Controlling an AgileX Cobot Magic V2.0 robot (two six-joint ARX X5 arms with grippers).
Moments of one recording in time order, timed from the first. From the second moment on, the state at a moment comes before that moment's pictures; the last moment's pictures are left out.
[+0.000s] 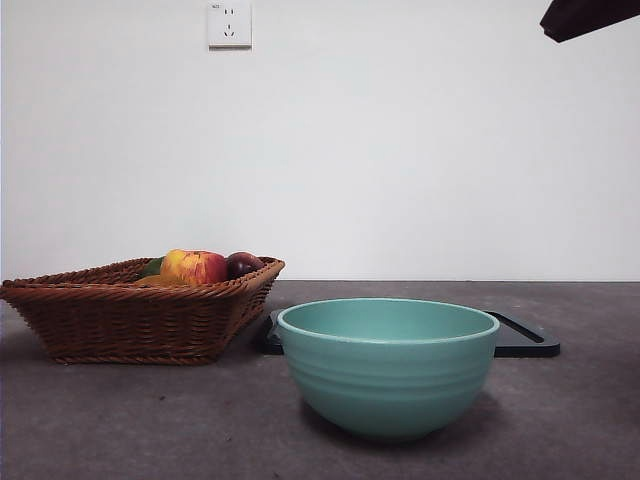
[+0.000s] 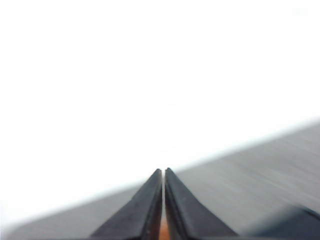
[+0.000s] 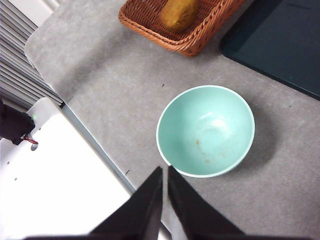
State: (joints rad) left arm -0.07 0.55 0.82 -0.13 0.29 0.14; right arm 0.64 0.71 0.78 -0.75 -0.39 0.24
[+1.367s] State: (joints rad) left arm 0.09 0.01 0.03 -0.16 0.07 0.14; right arm 0.64 0.71 0.78 -0.75 -0.39 0.24
